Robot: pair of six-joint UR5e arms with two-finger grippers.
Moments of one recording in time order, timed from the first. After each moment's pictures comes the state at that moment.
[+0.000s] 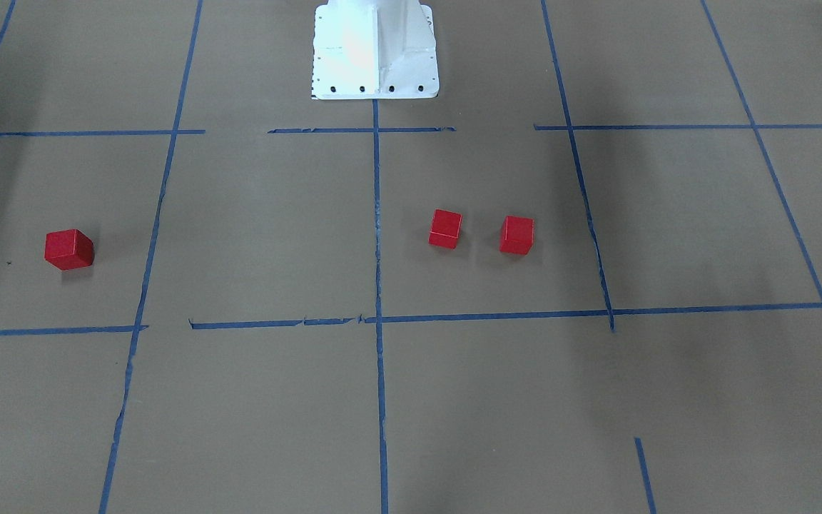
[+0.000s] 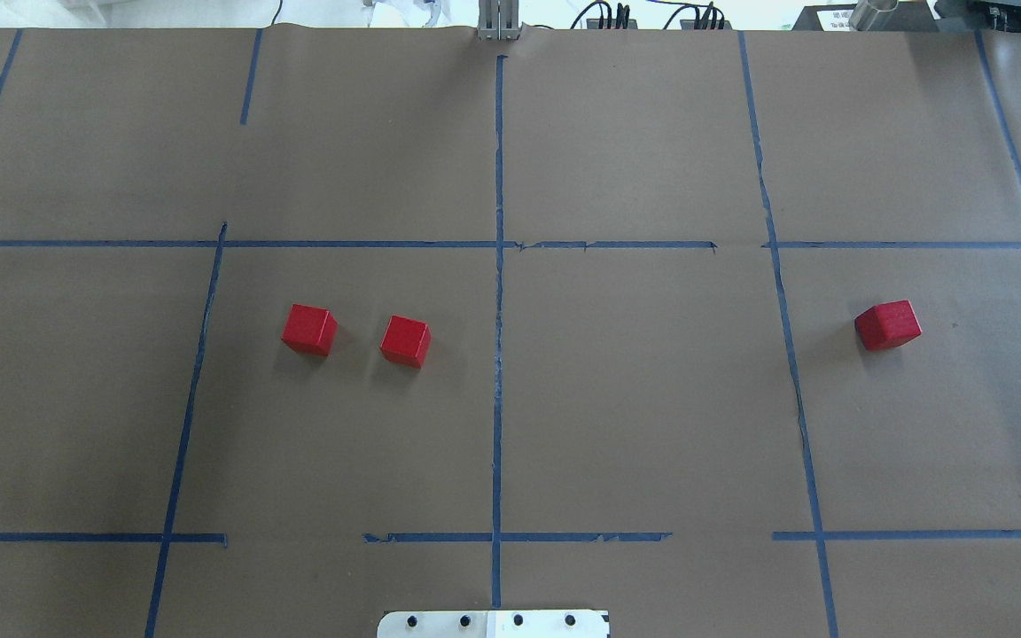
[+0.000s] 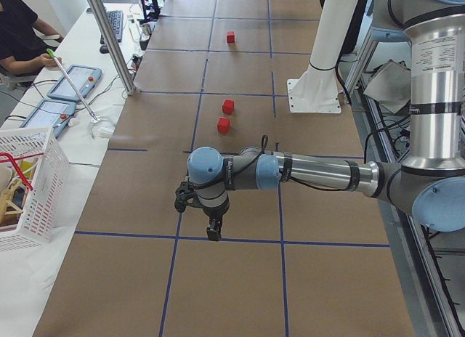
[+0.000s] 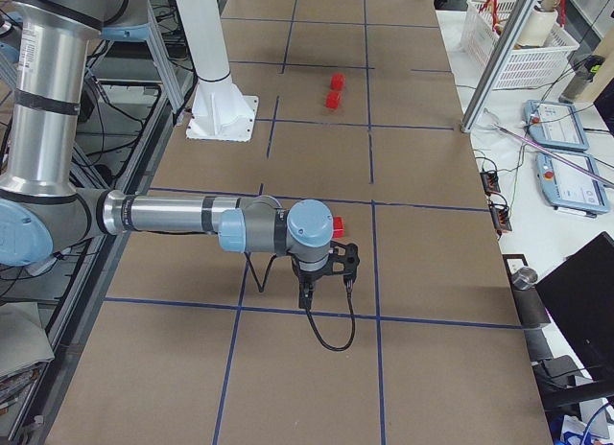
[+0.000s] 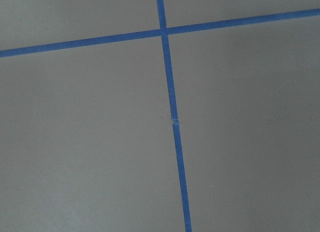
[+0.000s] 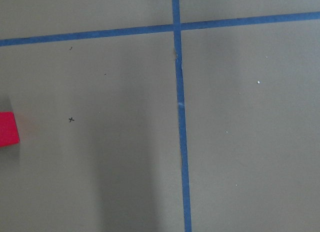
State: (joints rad) left arm -1.56 -1.46 -1.79 -1.40 -2.32 0.13; right arm 1.55 -1.80 1.82 -1.57 2.40 0.10
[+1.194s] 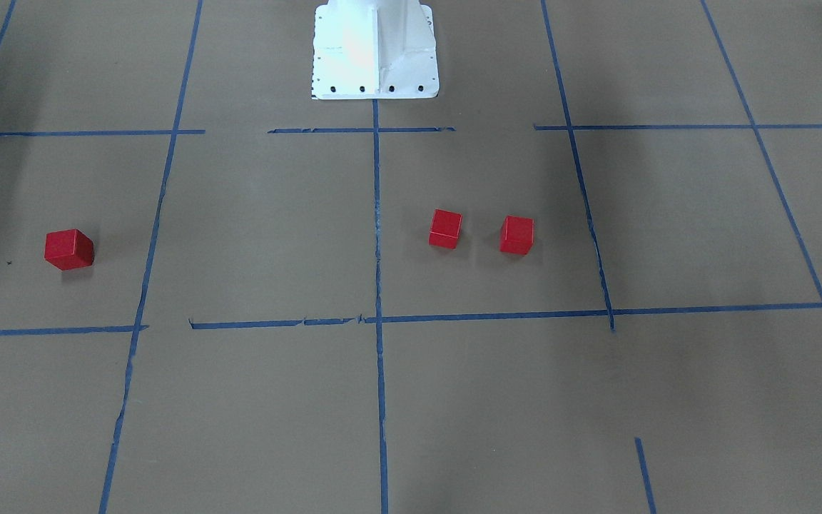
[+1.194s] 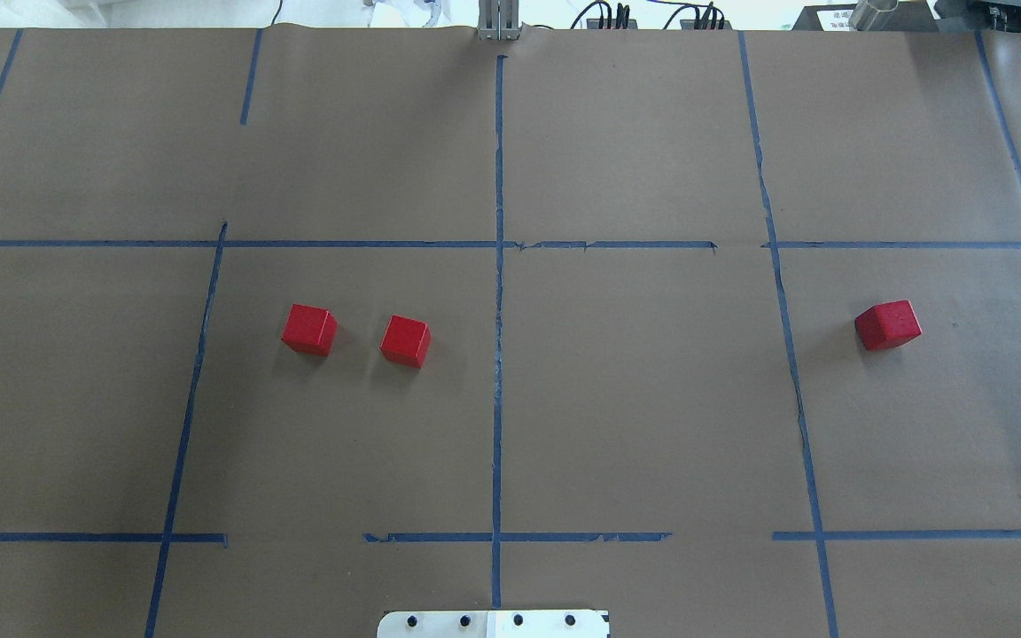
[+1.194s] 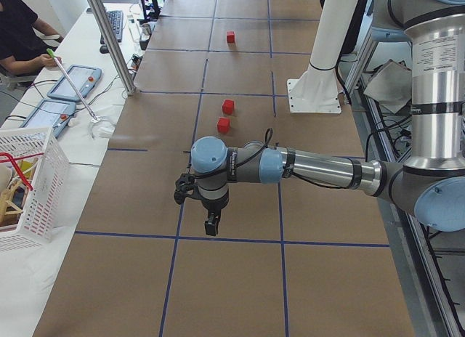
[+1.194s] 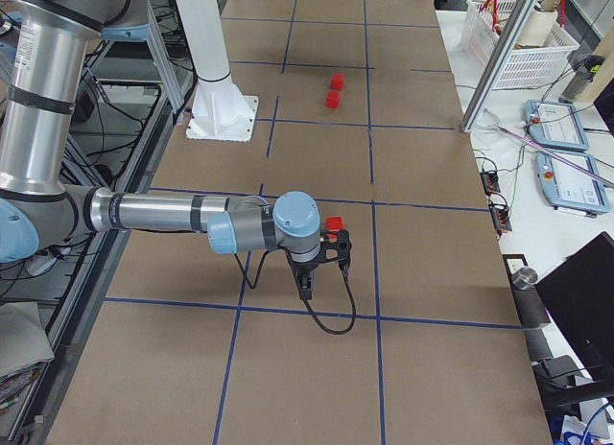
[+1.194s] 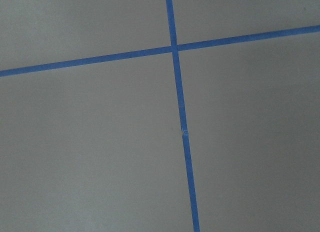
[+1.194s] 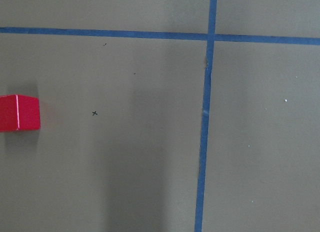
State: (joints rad) left arm -1.56 -1.45 -1.84 -1.43 -2.30 0.13; right arm 1.50 -1.87 1.86 -1.38 2.41 0.11
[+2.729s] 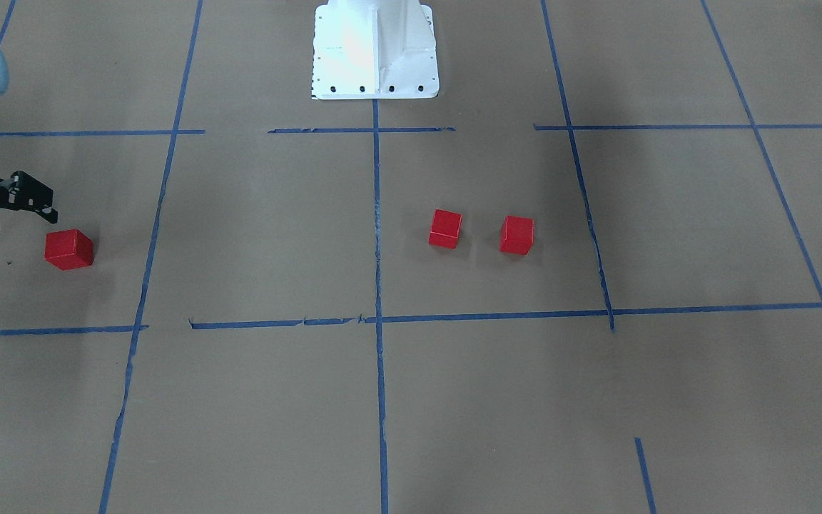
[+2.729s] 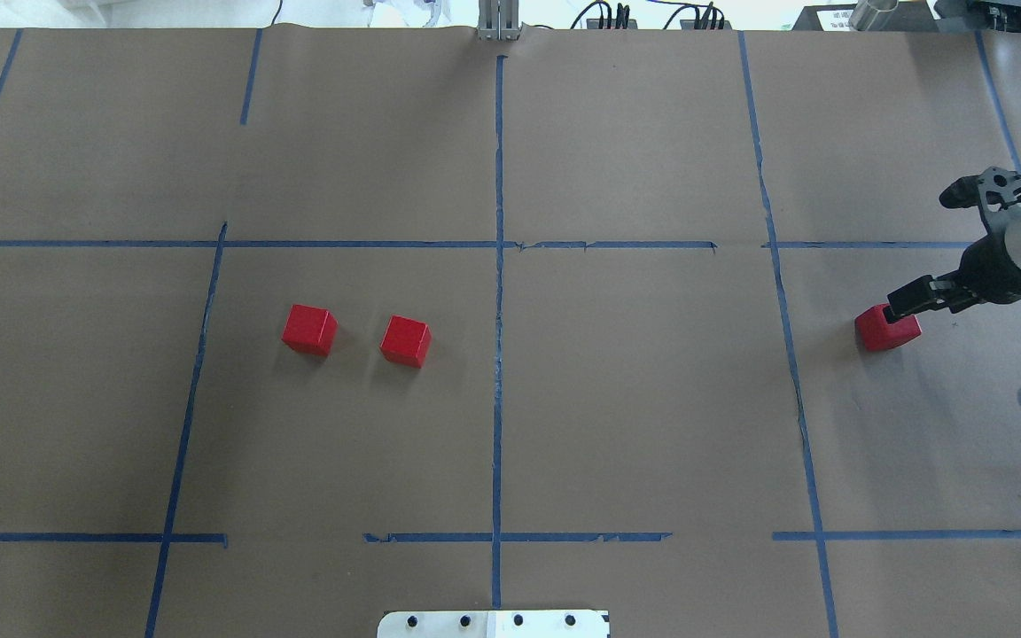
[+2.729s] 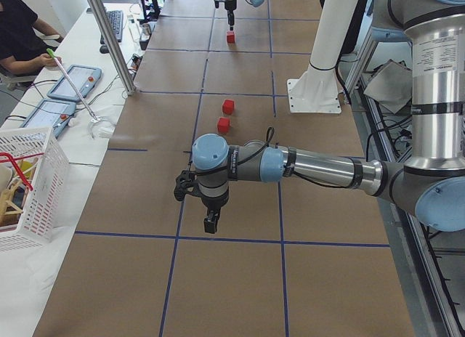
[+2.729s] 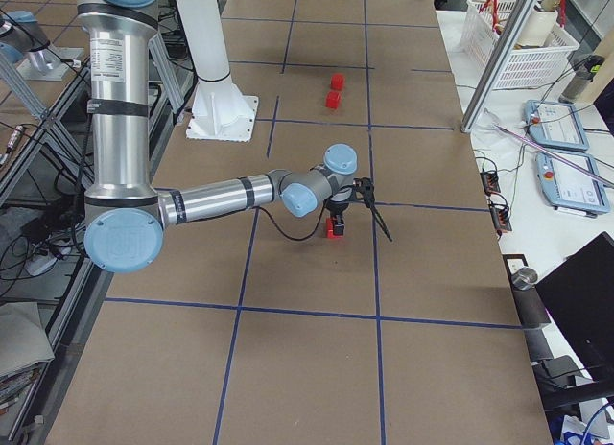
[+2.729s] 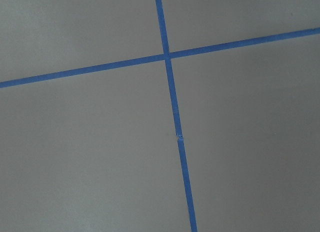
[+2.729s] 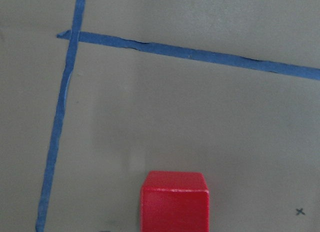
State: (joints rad) left arm -1.56 -1.45 -1.84 -1.45 -2.30 0.13; right arm 0.98 -1.57 1.73 -1.16 2.22 0.64
